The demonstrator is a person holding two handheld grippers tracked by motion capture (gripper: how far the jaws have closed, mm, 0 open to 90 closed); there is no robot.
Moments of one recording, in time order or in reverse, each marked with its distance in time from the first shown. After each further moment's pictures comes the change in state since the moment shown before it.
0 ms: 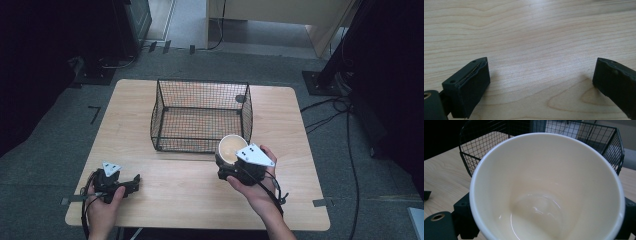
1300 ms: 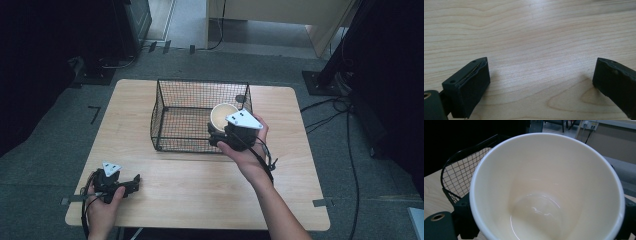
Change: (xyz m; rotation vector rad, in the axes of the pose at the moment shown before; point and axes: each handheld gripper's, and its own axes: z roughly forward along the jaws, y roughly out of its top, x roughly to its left) left arm 0.000 0.000 0.000 0.000 0.000 -0.001; right arm -0.010 0.067 0.048 -0.035 -0.032 -0.018
